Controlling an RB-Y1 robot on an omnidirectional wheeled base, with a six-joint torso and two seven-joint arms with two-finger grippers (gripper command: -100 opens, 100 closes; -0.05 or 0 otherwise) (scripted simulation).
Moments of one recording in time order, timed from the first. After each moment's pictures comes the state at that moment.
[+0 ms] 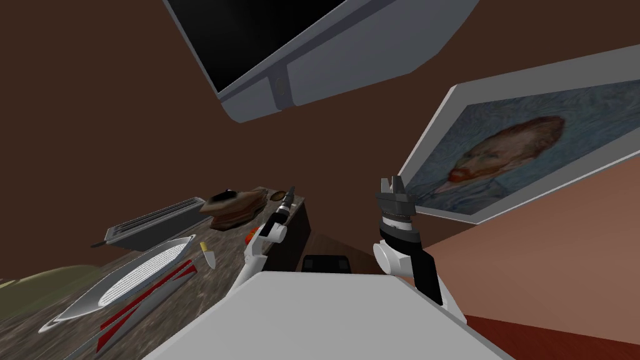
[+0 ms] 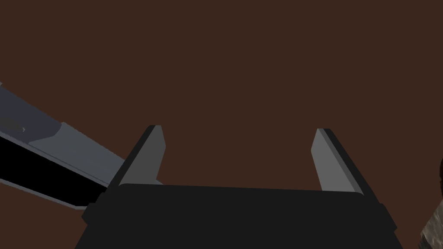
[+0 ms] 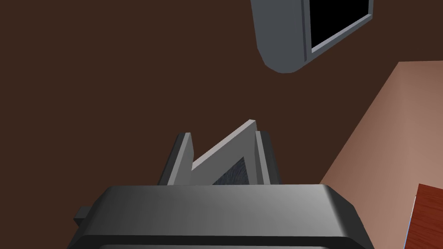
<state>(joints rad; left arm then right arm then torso) 0.16 0.25 -0.06 -1.98 0.13 0.02 -0.27 0.48 -0.05 0.06 -2.38 -0.08 -0.55 0.06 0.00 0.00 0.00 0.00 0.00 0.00</state>
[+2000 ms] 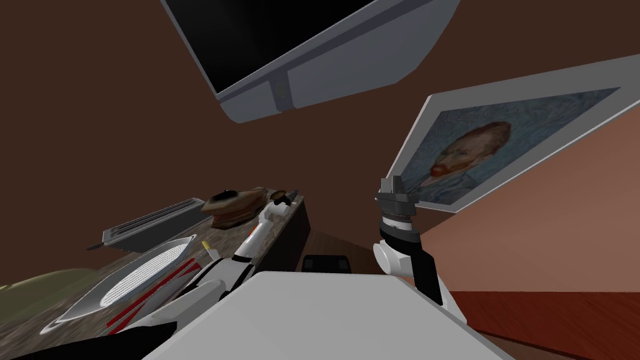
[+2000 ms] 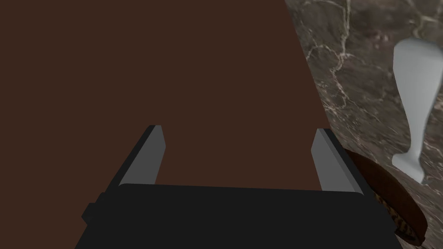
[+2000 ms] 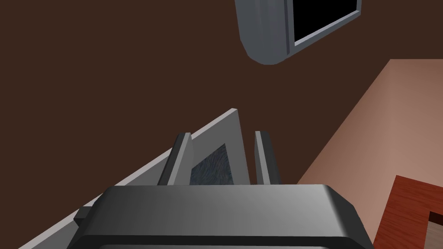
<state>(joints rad) -0.29 0.45 -0.11 -1.48 0.24 0.56 -0.37 0.48 -0.05 0.06 -2.38 -0.08 -0.55 0.06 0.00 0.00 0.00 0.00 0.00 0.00</state>
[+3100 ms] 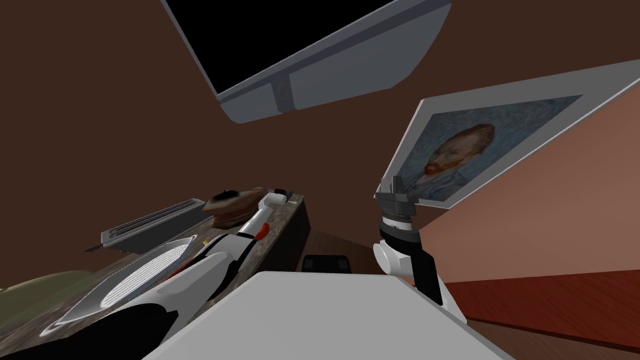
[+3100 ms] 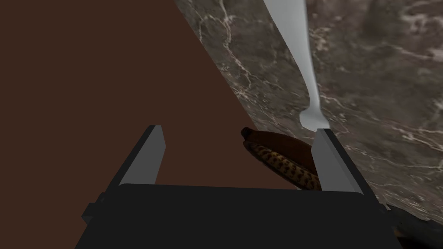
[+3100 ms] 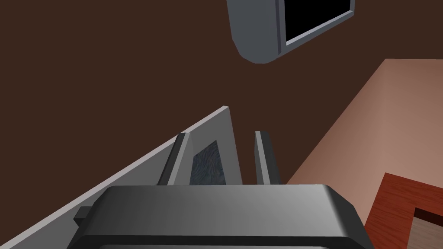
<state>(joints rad) -0.53 0.55 -0.13 -1.17 0.34 0.85 -0.40 0.48 -0.05 0.06 -2.38 -0.08 -0.55 0.06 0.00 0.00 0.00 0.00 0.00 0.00</state>
